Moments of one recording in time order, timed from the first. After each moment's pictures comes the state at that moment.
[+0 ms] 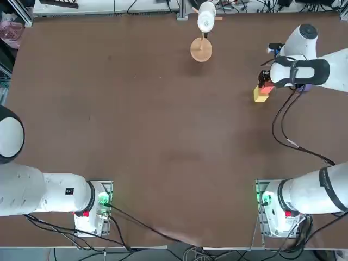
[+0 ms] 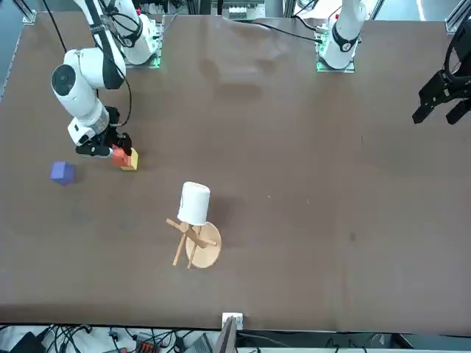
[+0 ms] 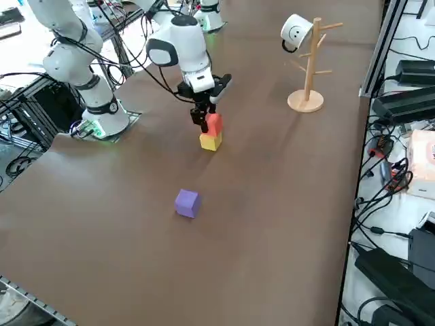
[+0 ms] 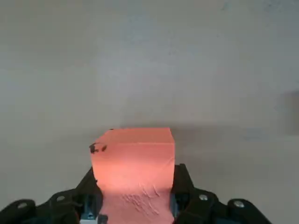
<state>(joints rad) 0.14 0.03 -0.09 -2.51 -0.03 2.61 0.12</state>
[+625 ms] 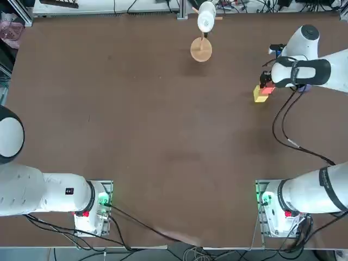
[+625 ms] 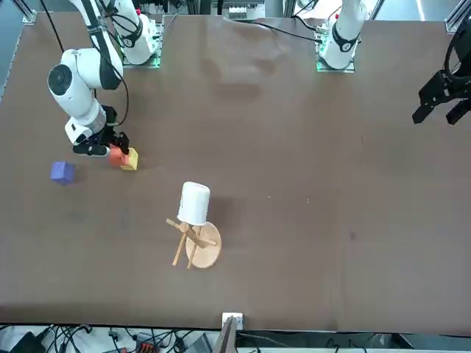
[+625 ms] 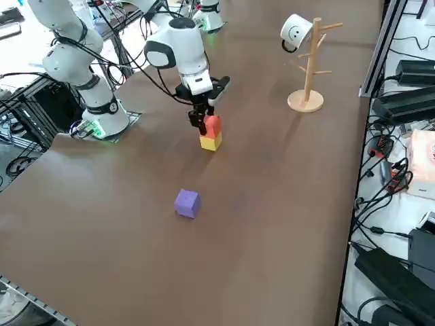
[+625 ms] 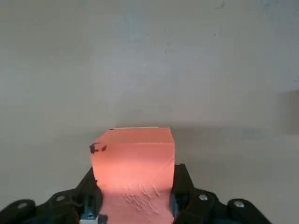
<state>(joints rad) 0.13 0.03 -0.09 -2.52 -0.03 2.61 0.11</state>
